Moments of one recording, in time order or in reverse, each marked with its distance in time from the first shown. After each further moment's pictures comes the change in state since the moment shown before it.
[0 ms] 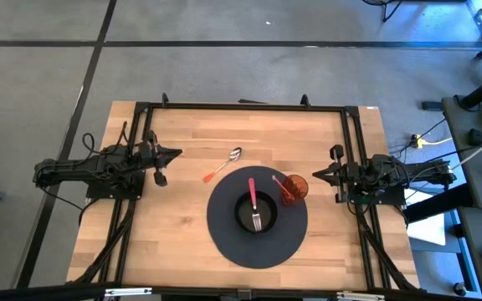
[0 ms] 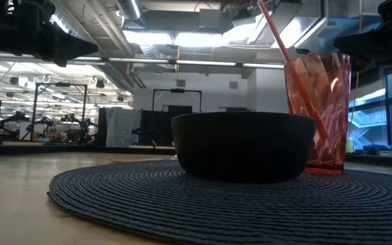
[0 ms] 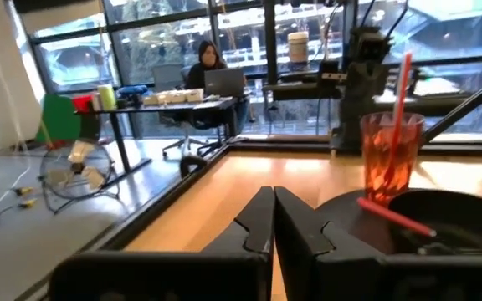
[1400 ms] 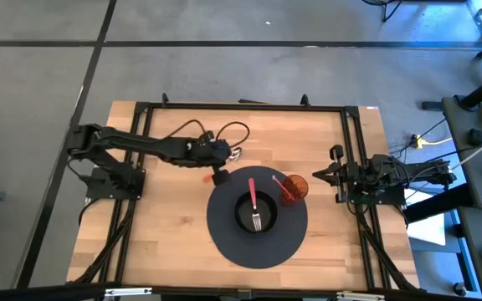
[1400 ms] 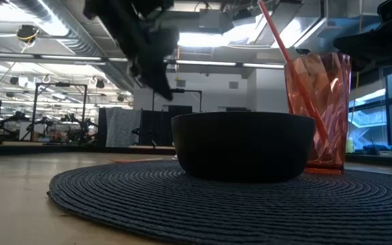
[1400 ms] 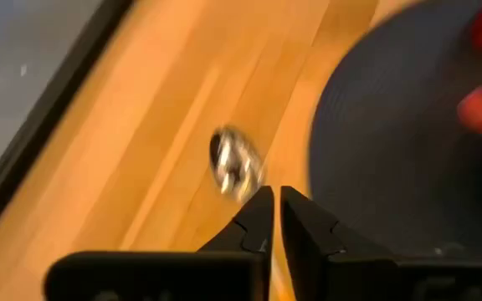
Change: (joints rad) left arm 0.010 1.442 0.888 -0.385 -0.086 -0.260; right arm 0.000 0.000 0.000 -0.002 -0.001 0.024
